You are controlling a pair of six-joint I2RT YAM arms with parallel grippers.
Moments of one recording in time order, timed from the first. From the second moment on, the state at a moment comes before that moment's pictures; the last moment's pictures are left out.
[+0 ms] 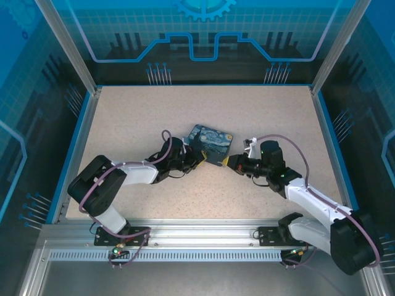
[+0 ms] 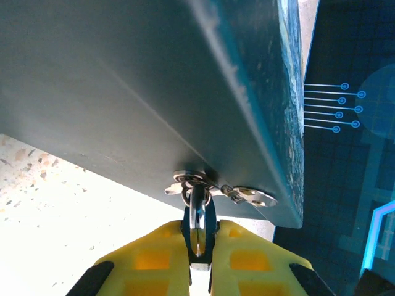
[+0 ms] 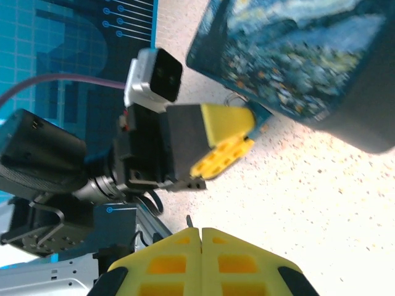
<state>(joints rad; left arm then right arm) -0.58 1.63 0.66 0.41 0.37 -1.27 0.41 1.05 0.46 0.08 -0.62 0.98</state>
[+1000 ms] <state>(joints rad) -0.54 1.61 0.73 0.51 0.50 -1.38 0.42 1.15 0.42 0.26 -0.55 1.11</state>
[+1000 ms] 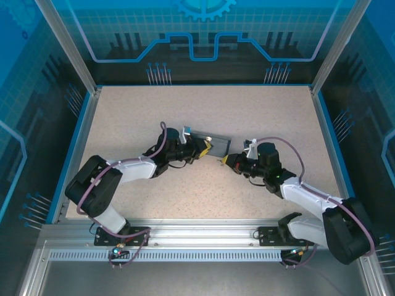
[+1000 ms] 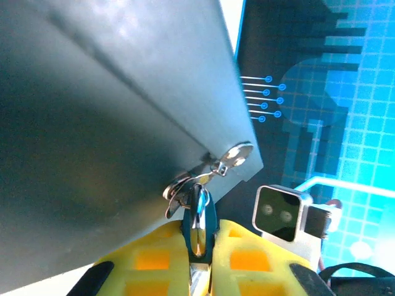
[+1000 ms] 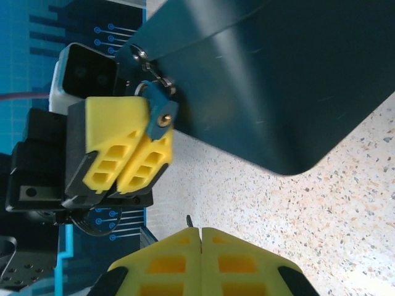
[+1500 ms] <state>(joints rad) -0.53 1.62 0.70 0.67 0.50 -1.47 0.42 1.16 0.48 0.30 -0.50 1.32</state>
